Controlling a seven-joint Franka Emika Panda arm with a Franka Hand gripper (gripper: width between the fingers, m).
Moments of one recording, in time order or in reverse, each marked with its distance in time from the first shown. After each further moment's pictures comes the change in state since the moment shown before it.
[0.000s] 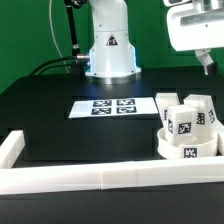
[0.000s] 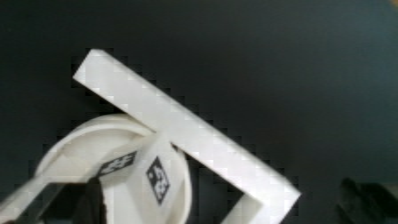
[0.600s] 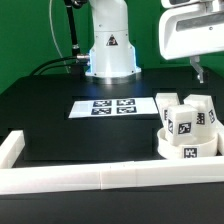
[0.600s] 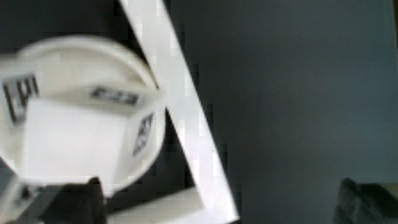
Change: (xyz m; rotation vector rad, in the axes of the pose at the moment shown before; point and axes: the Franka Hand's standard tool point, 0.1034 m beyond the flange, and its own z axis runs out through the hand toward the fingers) arm 0.008 -0.005 0.008 -0.069 0.009 -0.724
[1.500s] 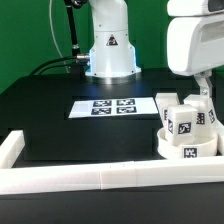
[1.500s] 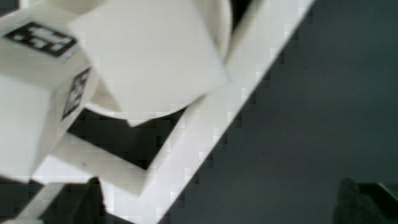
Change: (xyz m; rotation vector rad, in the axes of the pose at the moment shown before) arm 0.000 0.014 0.013 -0.081 -0.034 -0.722
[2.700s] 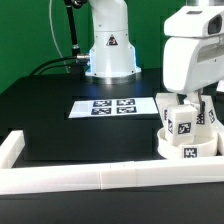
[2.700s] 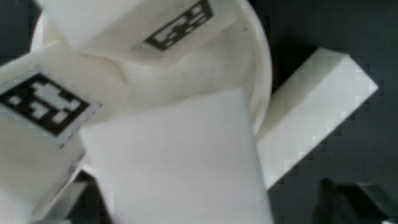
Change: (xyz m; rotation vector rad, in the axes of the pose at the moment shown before) arm -0.028 0.001 0.033 -0.030 -0.067 -0.086
